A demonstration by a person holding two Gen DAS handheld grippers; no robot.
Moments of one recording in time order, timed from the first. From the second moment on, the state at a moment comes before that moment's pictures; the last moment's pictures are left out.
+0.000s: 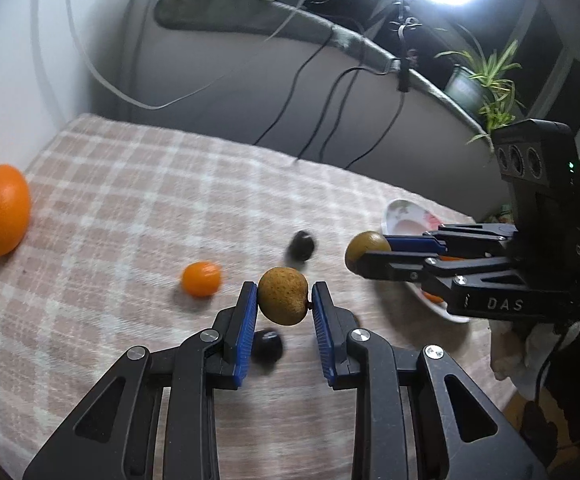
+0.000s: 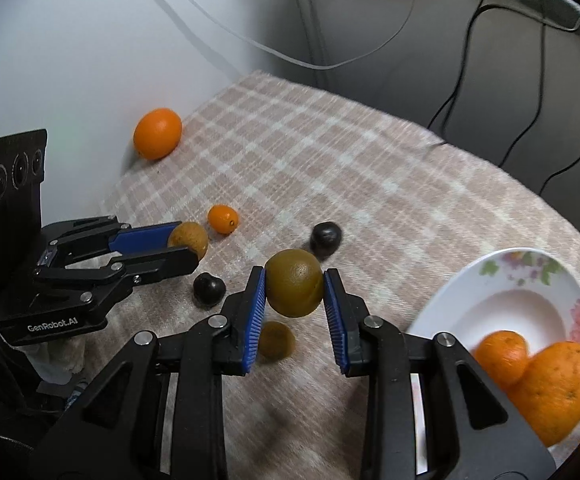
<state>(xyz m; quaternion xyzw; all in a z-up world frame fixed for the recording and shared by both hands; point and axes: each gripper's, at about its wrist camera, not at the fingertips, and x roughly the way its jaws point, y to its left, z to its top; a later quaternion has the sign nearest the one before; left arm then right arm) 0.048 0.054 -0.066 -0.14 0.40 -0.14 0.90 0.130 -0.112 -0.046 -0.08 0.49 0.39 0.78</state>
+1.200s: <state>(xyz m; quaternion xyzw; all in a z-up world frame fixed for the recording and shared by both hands) 0.070 -0.063 -0.056 -0.10 0.40 -0.24 0.88 0.165 -0.228 -0.041 -0.05 0.48 0.29 0.83</state>
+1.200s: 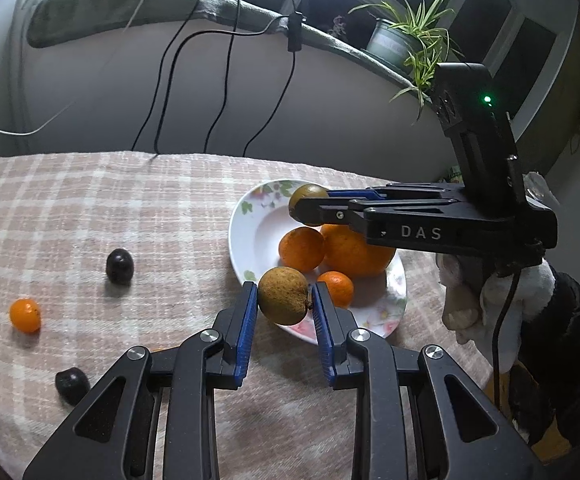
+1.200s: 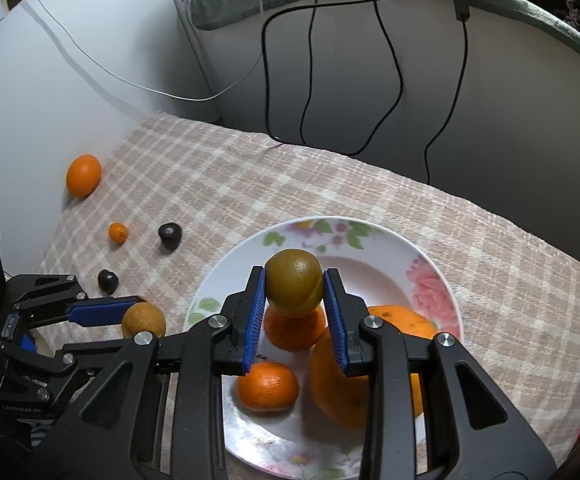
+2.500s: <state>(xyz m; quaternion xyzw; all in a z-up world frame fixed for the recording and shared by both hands) 0.076 -0.078 -0.062 -0.09 0.41 -0.25 0.87 0.170 -0.221 -0.047 -0.07 0.49 0.28 0.83</state>
